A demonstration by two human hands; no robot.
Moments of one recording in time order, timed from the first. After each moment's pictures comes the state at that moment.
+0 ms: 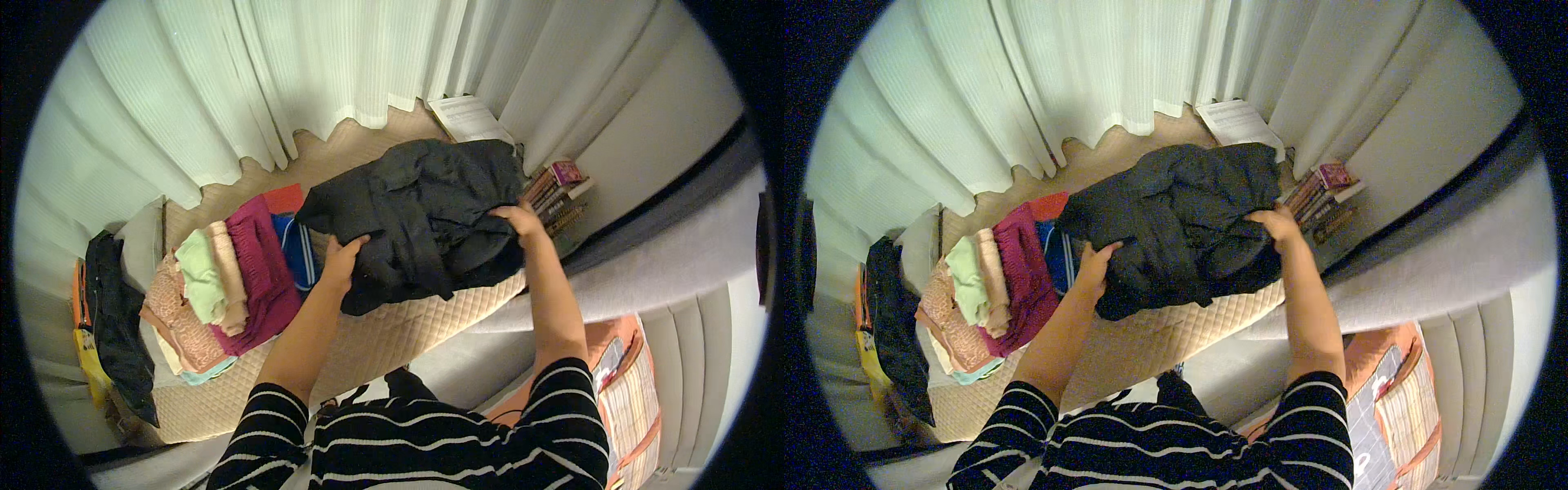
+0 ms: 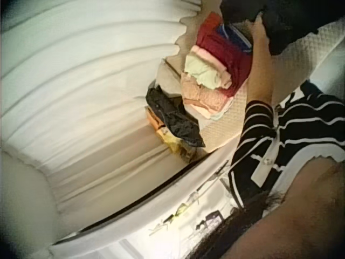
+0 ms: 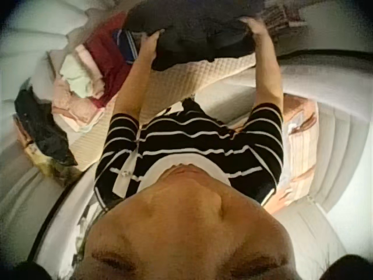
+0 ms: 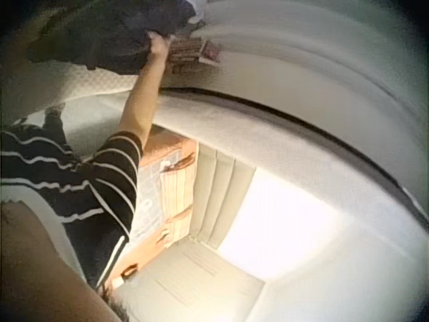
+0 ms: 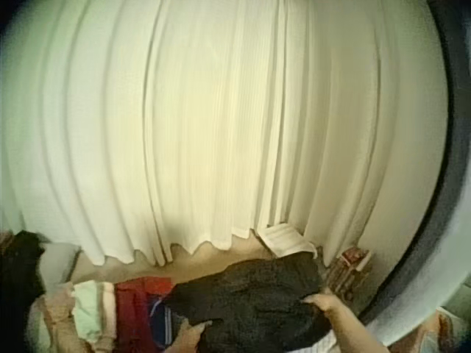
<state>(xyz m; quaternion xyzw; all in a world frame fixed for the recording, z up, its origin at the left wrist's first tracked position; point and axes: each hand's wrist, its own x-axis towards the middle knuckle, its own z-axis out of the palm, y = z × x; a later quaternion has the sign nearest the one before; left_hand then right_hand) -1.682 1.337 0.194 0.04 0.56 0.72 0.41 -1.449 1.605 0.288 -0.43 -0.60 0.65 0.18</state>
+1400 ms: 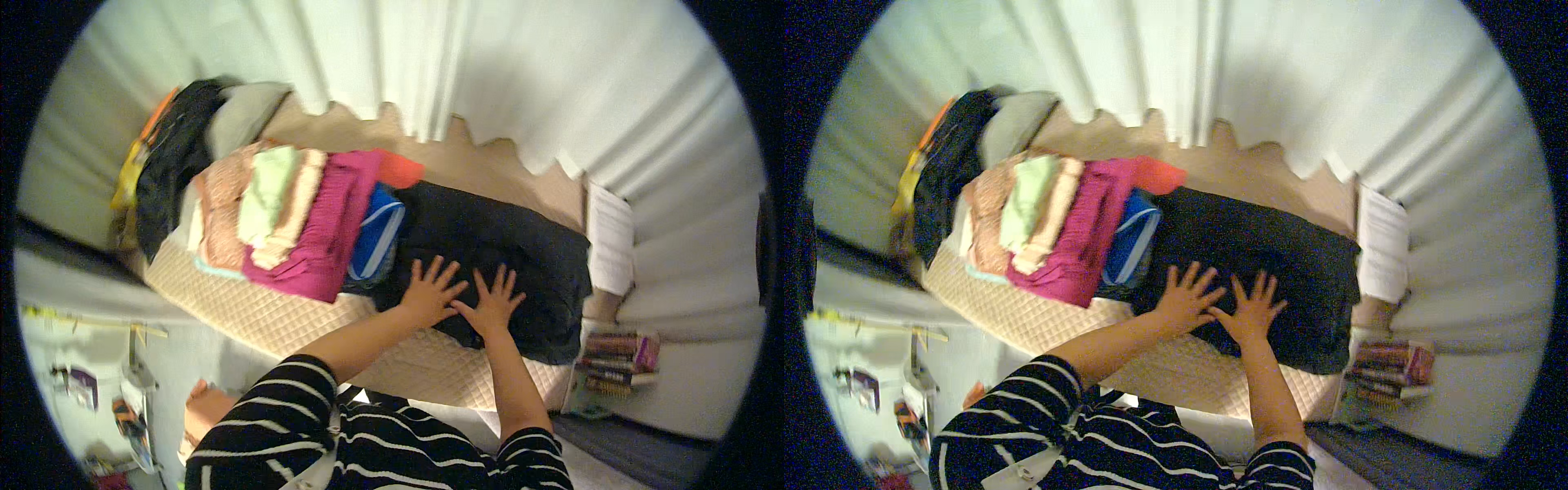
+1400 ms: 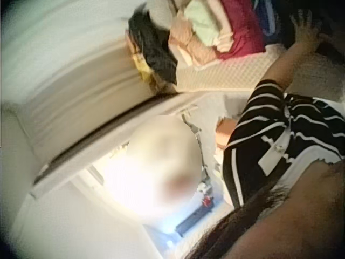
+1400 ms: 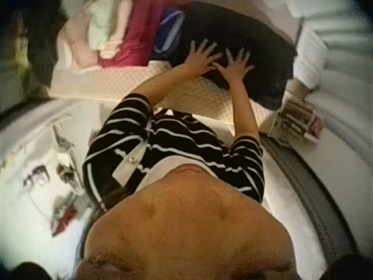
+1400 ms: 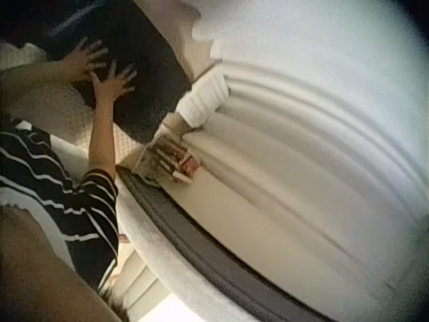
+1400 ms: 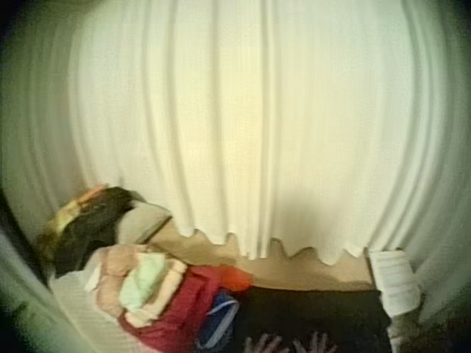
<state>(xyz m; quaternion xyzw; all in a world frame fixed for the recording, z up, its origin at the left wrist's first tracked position) -1.655 1.378 0.103 0.45 0.89 0.11 0.04 -1.590 1.538 0.138 -0.16 -0.98 0.05 -0.08</state>
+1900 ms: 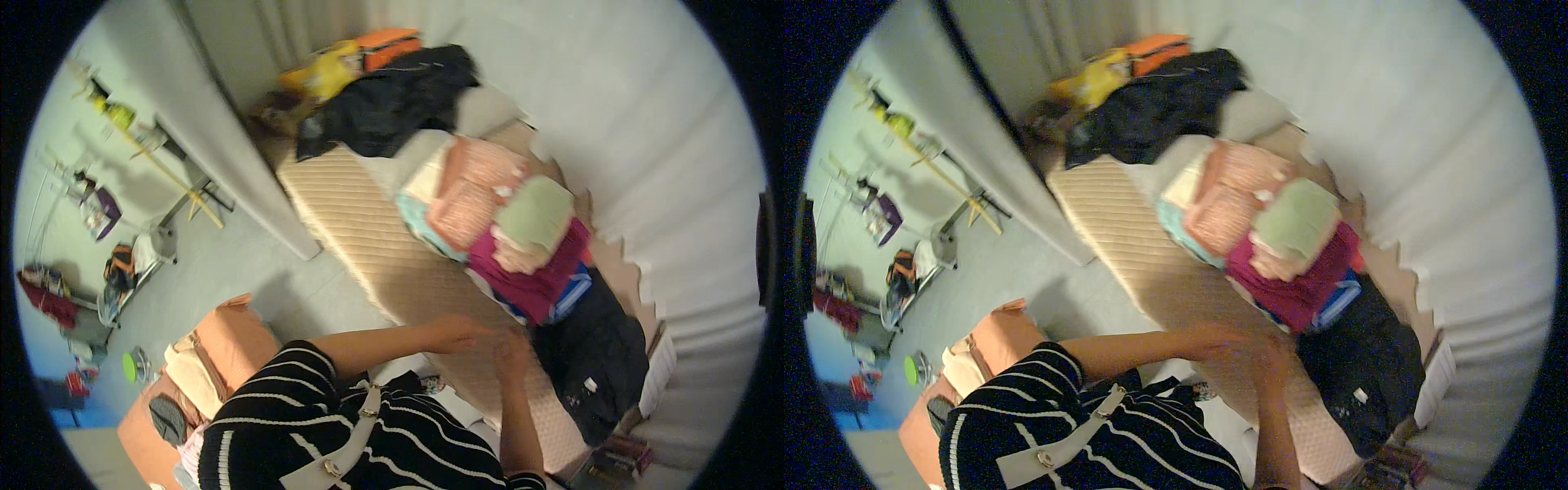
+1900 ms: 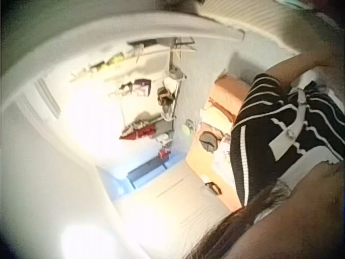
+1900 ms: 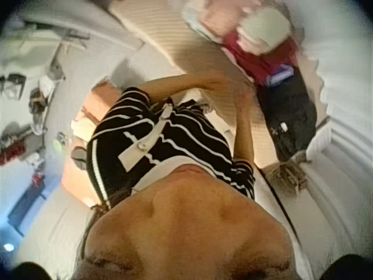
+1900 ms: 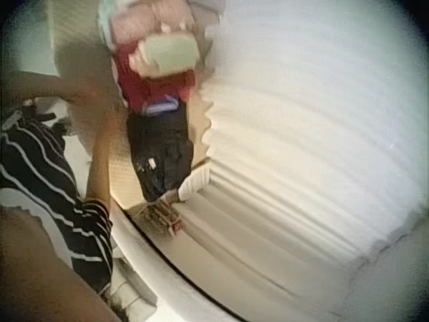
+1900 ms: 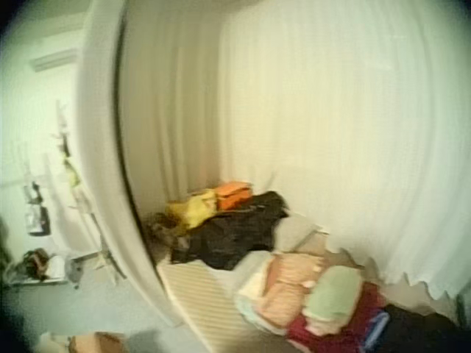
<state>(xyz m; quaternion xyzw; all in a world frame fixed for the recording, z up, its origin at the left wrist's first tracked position) -1.582 1.020 0.111 0.35 0.84 0.40 0.10 -1.561 1.254 0.115 0.15 -0.95 0.25 0.09</state>
